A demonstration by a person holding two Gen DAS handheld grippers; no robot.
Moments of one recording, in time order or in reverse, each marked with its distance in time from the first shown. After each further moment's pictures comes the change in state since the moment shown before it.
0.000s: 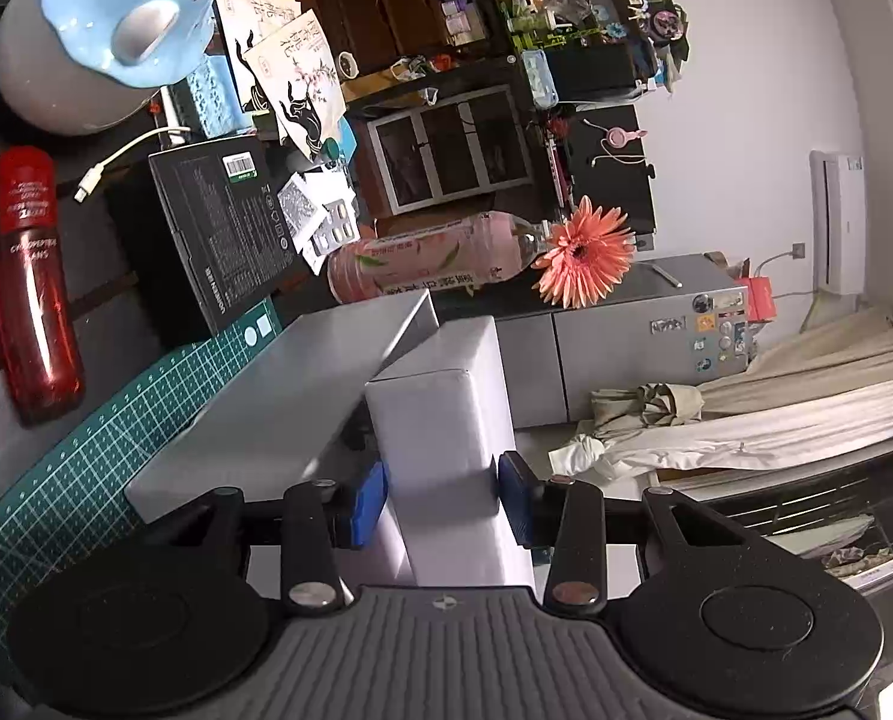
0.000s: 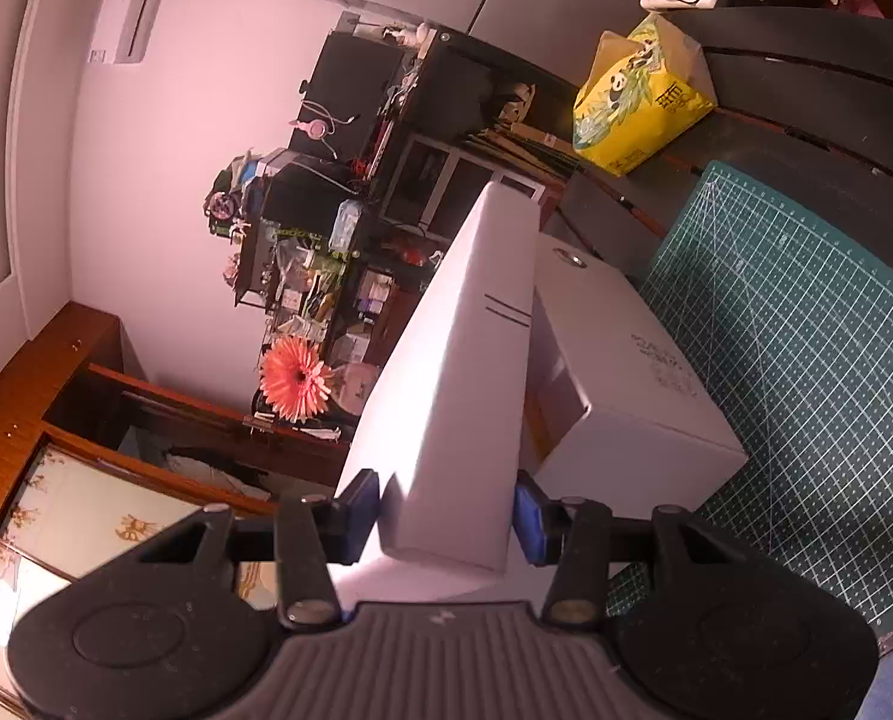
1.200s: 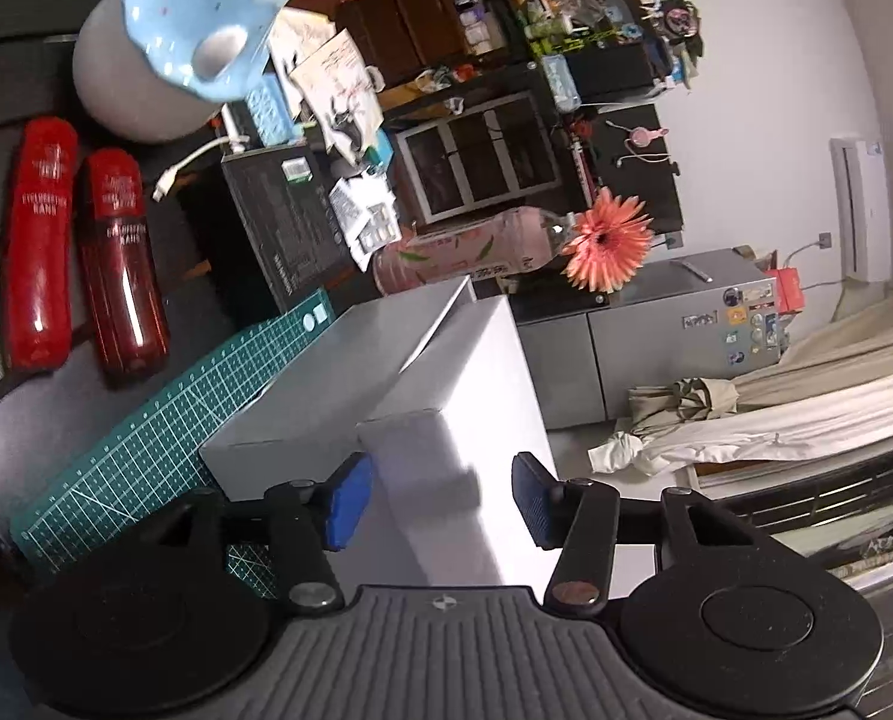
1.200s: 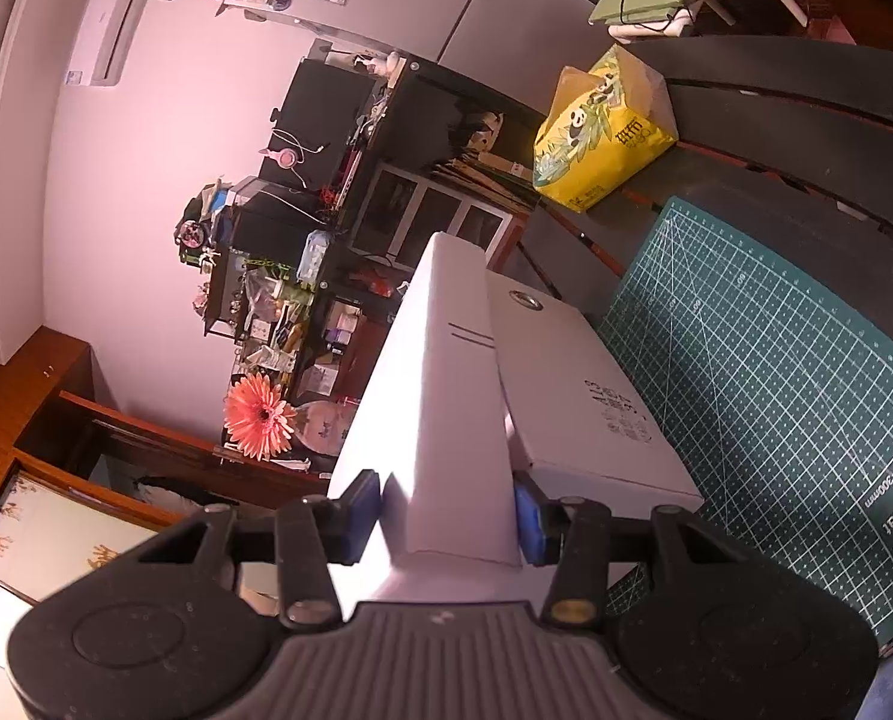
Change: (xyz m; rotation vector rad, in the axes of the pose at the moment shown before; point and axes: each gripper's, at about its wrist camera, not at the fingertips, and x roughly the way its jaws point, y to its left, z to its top) left arm -0.037 0.001 -0.022 0.041 -0.029 0.087; right arm 0.003 -0.010 0.012 0.004 -0.060 -0.065
